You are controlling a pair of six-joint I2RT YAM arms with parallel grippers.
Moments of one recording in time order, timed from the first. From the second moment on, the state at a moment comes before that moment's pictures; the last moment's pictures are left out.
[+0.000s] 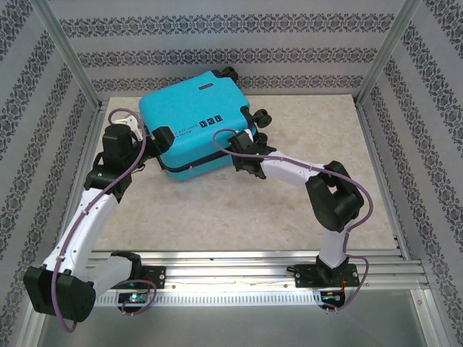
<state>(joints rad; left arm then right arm) -0.14 1.06 0.99 -0.33 0.21 -0.61 0.65 1.87 1.28 -0.34 0.33 0.33</state>
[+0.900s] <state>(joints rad) -0.19 1.07 1.04 -0.34 0.23 -0.59 0.34 1.81 1.01 0.09 -0.58 0.24</state>
